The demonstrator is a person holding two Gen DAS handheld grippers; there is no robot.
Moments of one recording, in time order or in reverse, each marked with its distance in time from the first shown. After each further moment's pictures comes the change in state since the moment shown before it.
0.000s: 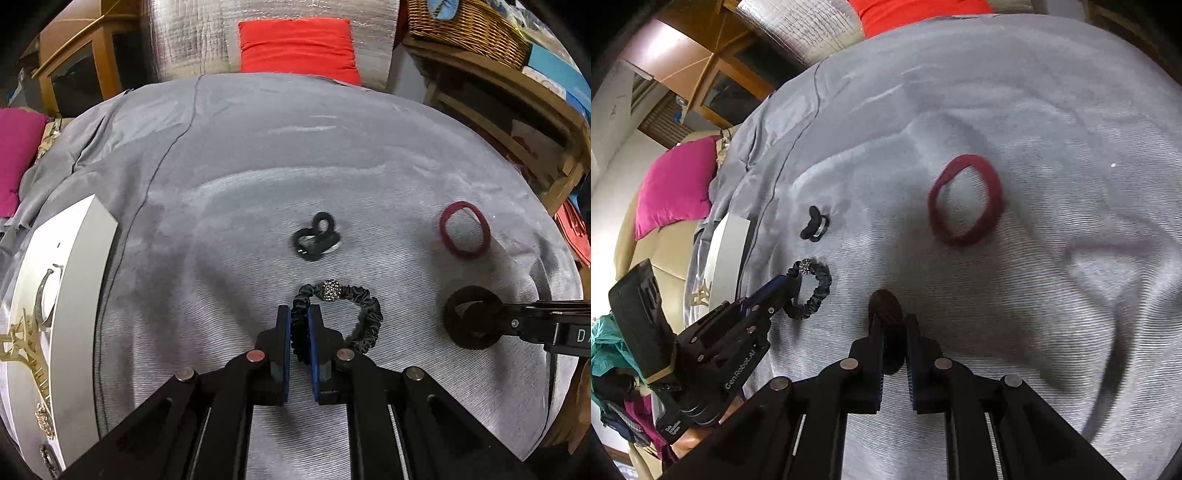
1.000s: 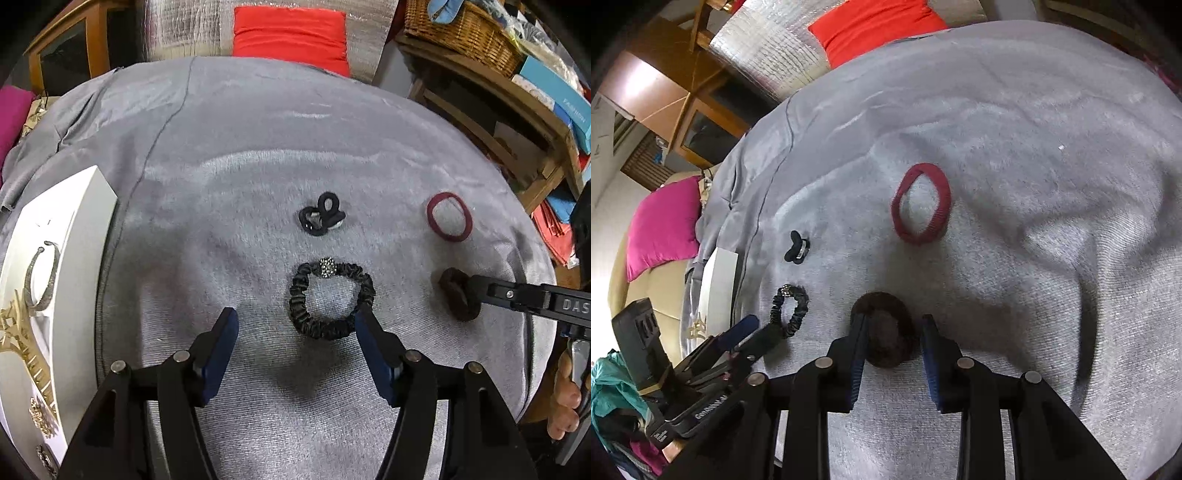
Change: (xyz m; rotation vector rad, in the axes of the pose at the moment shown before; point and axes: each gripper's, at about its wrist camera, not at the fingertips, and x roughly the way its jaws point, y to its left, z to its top) left arm -0.006 0.023 -0.007 -0.016 0.067 -0.119; right arm -0.018 -0.010 -0.014 0.118 -0.115 -0.051
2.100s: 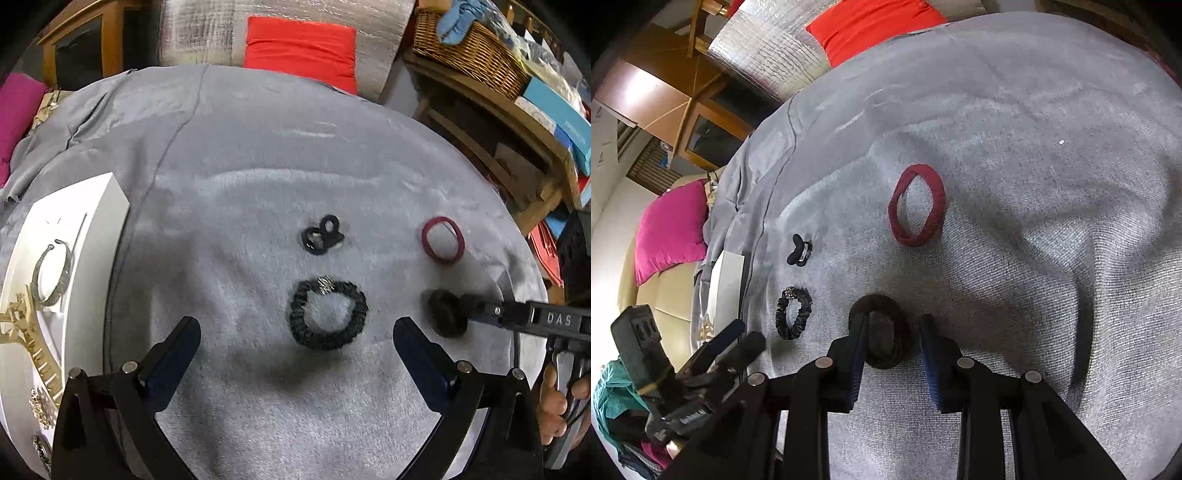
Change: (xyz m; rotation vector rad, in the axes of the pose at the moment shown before) left arm -0.017 0.006 0.004 -0.062 -0.060 -0.012; right arm -0.003 -0.012 0.003 0.029 0.020 0.043
